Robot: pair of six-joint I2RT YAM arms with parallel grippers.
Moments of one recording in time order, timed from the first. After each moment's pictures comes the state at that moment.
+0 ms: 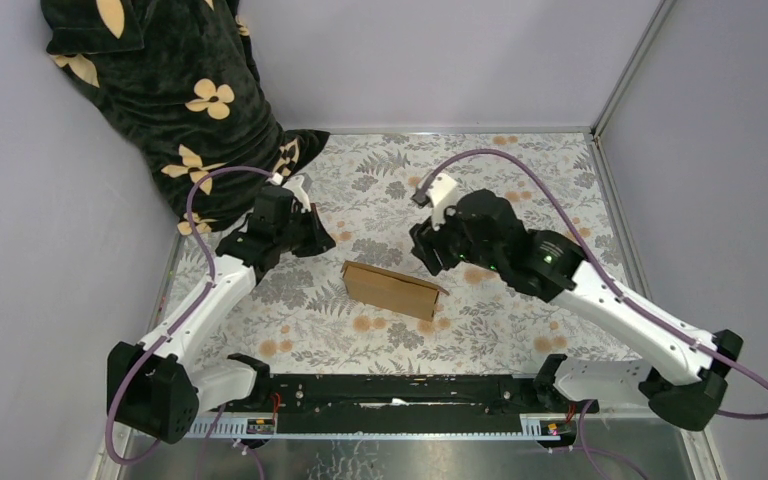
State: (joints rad) left arm -0.31 1.16 0.86 -0.42 0.26 -0.47; right arm 0.93 1.19 1.29 -0.65 0.08 -0.01
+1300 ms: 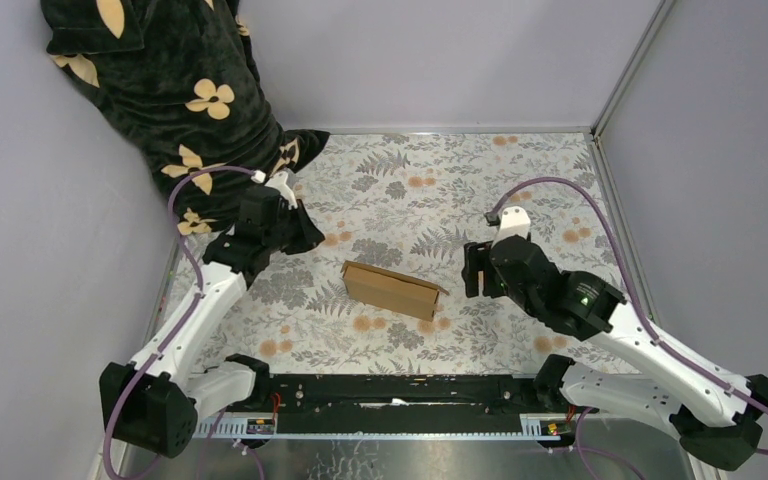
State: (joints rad) left arm -0.27 1.10 0.87 -0.43 0.20 -0.46; right arm 0.92 0.87 0.96 -0.82 0.43 0.46
